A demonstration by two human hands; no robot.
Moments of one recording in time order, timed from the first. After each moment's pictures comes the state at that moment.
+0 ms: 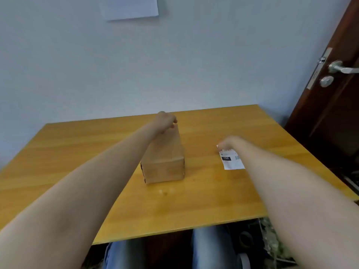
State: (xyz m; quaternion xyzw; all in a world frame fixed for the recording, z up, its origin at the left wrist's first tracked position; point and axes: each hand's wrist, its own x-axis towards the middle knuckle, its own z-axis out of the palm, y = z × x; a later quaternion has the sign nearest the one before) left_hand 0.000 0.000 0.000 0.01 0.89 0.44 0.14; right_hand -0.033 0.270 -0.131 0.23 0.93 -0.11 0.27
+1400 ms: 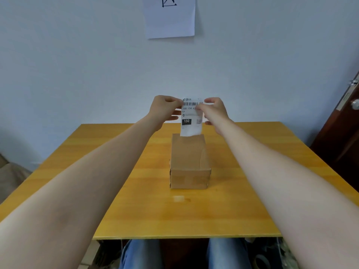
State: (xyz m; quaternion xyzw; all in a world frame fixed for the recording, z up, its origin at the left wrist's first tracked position) left_hand -0.002 -0.082 0.054 0.04 0.78 0.63 -0.03; right_hand 0.000 0.099 0.040 0.08 0.76 -0.64 -0.08
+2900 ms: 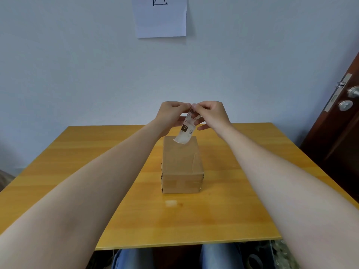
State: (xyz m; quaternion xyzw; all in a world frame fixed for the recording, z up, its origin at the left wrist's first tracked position) left_hand -0.016 -0.042 0.037 0.10 0.72 0.69 0.04; right_hand 0.009 0.126 0.036 -0.03 0.80 -0.59 -0.10
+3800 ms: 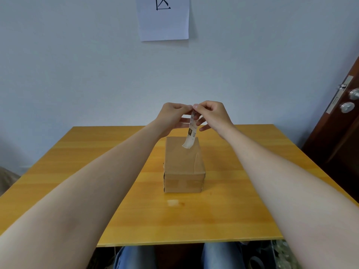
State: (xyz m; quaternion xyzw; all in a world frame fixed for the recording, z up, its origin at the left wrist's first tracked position) left_hand -0.002 -0.049 0.043 0.13 0.72 0.68 0.05; right_hand 0.018 0.124 0.040 -0.05 0.80 -0.59 -0.10
